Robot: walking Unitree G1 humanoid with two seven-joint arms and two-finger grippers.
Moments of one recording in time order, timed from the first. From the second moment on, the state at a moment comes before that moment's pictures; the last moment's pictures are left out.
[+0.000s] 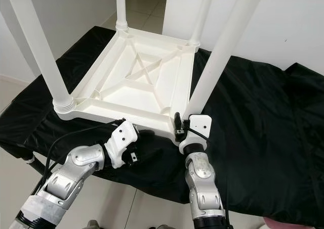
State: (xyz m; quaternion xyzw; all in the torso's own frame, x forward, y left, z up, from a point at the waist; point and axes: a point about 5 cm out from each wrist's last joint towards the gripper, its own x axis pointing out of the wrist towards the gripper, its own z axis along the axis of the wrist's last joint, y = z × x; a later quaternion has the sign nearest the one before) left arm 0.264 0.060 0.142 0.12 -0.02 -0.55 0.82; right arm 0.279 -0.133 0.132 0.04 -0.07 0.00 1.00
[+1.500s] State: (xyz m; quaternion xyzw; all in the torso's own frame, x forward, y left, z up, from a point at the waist) left arm 0.271 0.059 0.147 0.13 -0.03 -0.55 0.83; right arm 0.289 -0.170 0.143 -0.05 -0.07 0.29 0.95
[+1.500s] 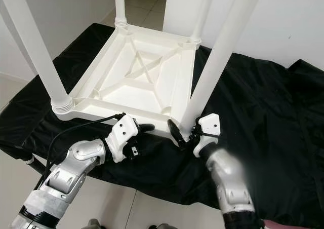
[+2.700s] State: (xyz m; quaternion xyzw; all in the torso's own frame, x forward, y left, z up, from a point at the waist) left arm 0.266 0.058 0.141 0.13 -0.02 -0.55 0.82; right arm 0.292 -0.176 0.138 -0.03 -0.05 0.31 0.95
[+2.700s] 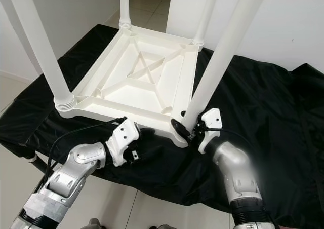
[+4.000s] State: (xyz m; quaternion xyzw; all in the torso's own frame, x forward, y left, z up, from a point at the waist) left arm 0.269 0.055 0.143 0.13 -0.03 -0.55 0.82; right arm 0.275 -0.138 0.133 0.03 -0.06 0.03 1.00
